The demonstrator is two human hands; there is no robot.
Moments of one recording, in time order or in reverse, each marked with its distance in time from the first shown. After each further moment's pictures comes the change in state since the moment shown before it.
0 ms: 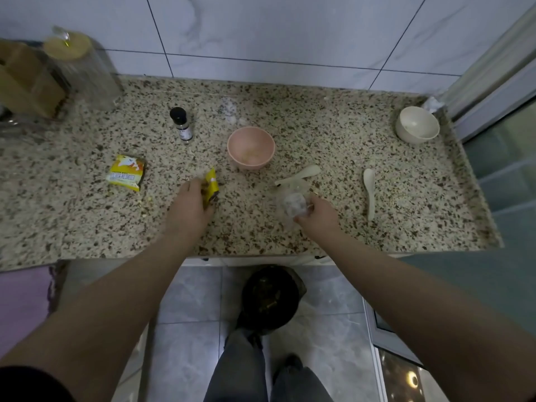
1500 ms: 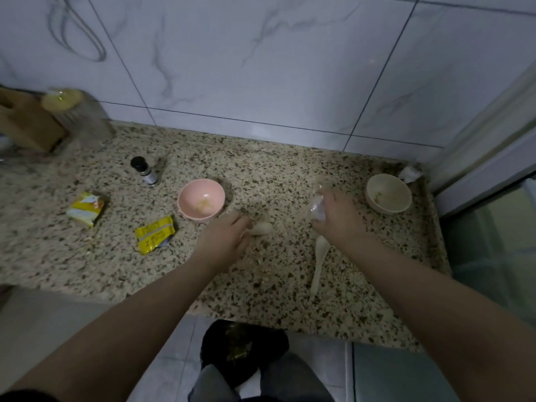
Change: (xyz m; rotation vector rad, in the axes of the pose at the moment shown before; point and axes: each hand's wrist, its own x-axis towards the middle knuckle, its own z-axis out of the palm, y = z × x) left_hand 0.038 0.215 0.062 0.196 0.098 0.461; right_hand 0.157 0.063 -0.199 -0.445 0.076 -0.527
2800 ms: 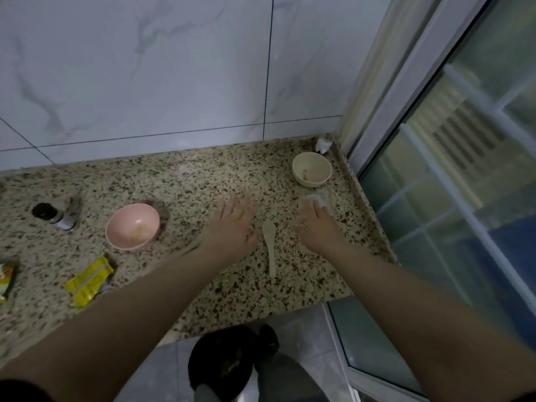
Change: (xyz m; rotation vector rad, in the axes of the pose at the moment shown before) left_hand 0.066 0.086 0.035 0.131 -0.405 0.186; right_hand -0.093 0.052 0.010 0.060 -0.178 0.491
